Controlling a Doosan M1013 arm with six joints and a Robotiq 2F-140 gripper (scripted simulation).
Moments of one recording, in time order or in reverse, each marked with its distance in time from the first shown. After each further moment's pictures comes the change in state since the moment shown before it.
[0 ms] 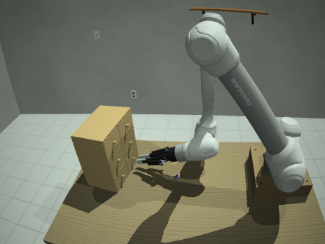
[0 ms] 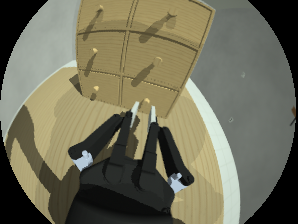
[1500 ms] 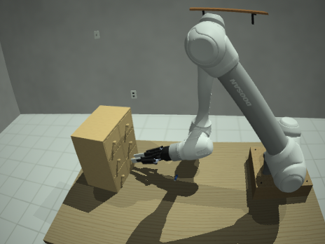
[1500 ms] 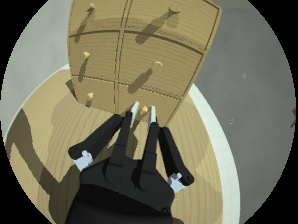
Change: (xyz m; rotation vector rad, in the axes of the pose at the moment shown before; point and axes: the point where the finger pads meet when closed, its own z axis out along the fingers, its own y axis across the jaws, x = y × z) arm 0.012 -0.001 0.028 0.001 0.003 0.001
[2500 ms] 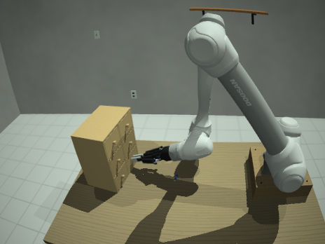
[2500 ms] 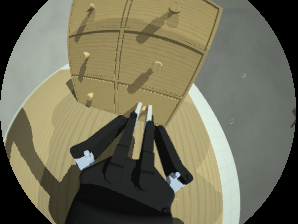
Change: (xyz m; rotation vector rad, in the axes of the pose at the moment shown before) arm 0.000 0.000 0.000 0.000 0.000 0.000
